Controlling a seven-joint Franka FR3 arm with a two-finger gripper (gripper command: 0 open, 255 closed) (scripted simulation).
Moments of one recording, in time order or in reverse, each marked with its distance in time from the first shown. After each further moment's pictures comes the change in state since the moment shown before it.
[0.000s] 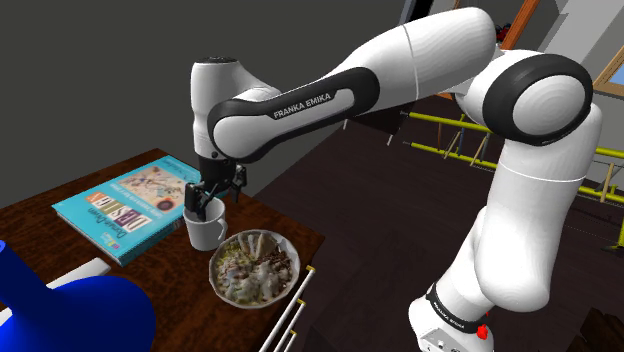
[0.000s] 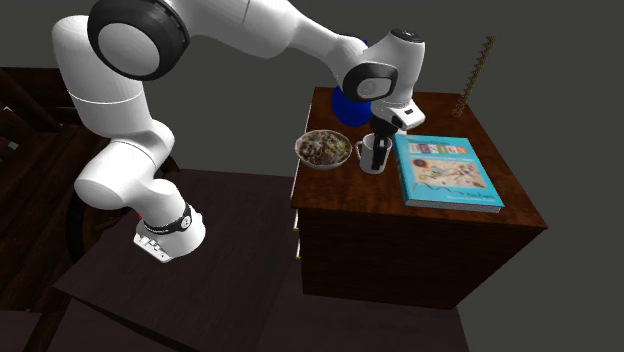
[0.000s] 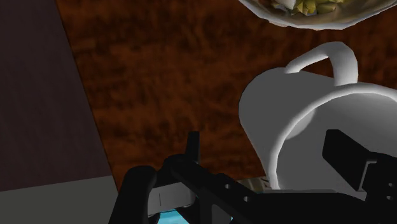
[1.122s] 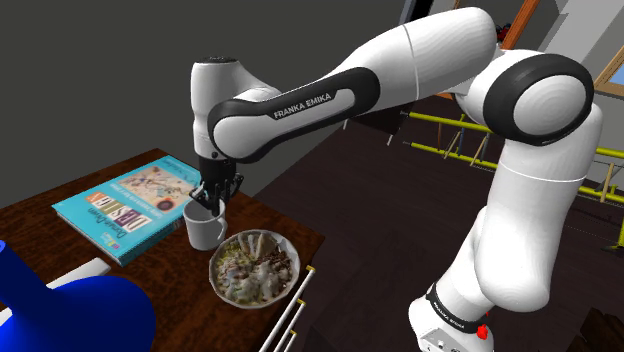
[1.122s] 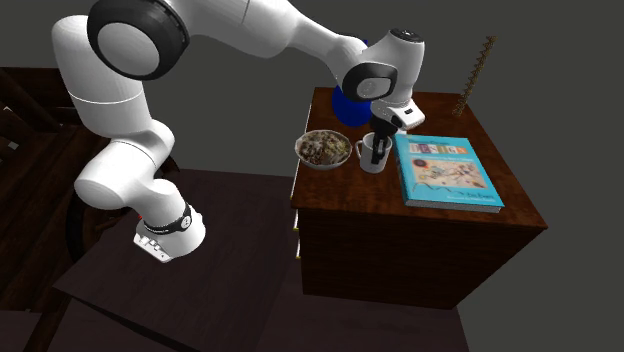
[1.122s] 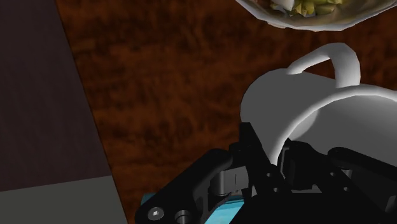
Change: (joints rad) arm 0.000 -0.002 0.001 -0.002 0.001 0.000 0.001
